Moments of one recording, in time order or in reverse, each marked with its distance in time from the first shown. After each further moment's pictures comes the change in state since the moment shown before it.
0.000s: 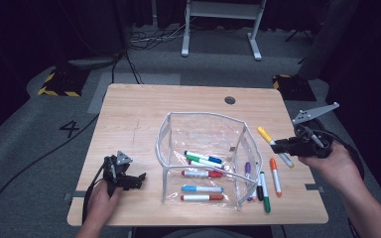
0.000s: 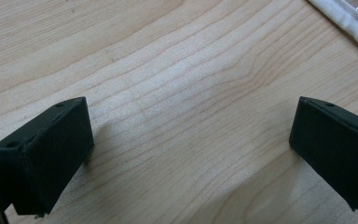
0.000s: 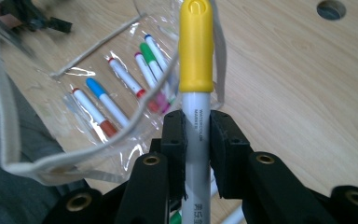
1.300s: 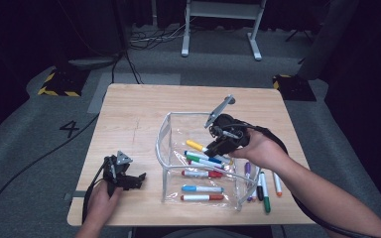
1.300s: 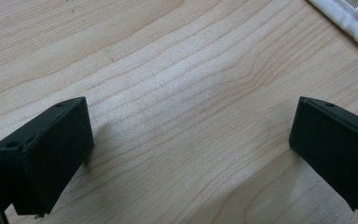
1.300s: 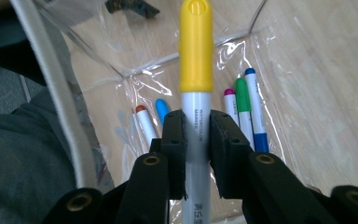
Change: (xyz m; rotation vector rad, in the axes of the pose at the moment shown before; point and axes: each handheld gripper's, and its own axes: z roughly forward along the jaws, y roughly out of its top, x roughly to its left) left arm 0.000 0.000 0.000 0.000 -0.001 0.000; right arm 0.098 0.111 0.110 0.243 0.195 -0.325
